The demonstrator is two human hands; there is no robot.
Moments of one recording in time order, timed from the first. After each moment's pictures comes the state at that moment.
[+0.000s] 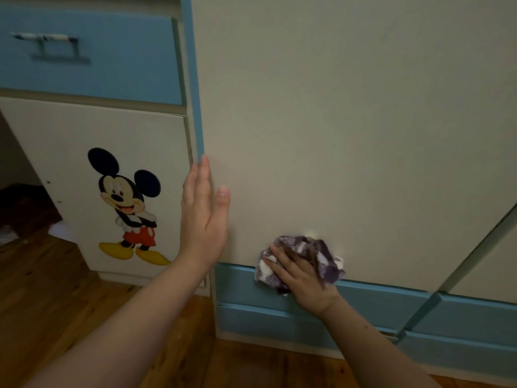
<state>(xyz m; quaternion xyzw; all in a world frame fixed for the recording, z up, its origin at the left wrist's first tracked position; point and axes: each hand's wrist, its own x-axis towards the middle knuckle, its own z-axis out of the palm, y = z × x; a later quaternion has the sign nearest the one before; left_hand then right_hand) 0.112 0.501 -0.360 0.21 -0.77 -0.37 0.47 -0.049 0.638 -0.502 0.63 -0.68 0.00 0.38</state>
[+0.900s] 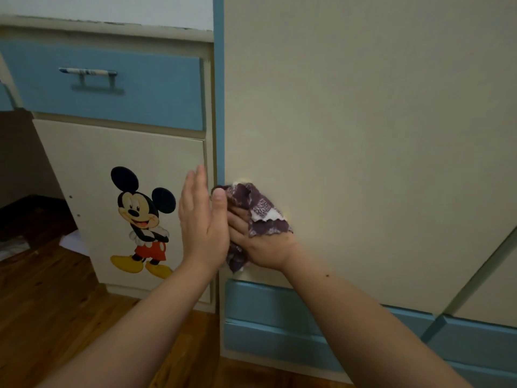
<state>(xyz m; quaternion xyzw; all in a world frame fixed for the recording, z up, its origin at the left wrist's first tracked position) 0.128 0.492 -0.336 0.26 -0.74 -0.34 0.51 -0.003 0.535 -0.373 0.77 -0.53 0.10 0.34</state>
